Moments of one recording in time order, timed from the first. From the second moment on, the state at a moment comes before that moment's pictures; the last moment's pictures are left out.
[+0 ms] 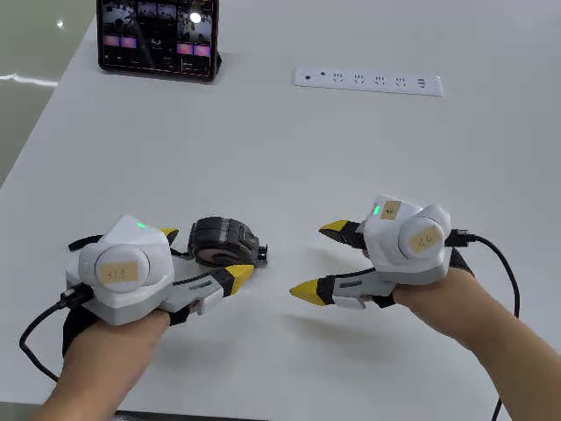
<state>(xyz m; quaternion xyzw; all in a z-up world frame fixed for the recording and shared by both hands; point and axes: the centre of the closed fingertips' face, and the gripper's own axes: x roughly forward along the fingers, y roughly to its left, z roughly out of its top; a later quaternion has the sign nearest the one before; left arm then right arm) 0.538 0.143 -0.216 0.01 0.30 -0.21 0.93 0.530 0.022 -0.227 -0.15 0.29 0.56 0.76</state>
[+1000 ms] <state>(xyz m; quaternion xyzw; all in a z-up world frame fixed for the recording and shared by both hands) 0.518 0.147 -0.210 0.06 0.29 -0.27 0.92 0.518 -0.005 -0.199 -0.11 0.27 0.53 0.80</state>
